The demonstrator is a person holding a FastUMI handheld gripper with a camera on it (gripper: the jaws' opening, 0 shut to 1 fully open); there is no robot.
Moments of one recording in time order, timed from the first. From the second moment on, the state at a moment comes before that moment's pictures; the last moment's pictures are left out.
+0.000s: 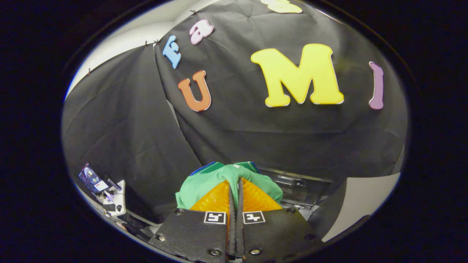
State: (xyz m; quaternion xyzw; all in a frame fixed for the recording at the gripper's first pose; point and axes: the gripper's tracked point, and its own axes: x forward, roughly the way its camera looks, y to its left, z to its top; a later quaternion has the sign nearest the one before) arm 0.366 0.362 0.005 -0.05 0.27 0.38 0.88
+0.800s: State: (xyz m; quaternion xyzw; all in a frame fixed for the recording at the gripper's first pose) arm 0.447 0.336 -0.289 -0.09 0.42 0.18 0.88
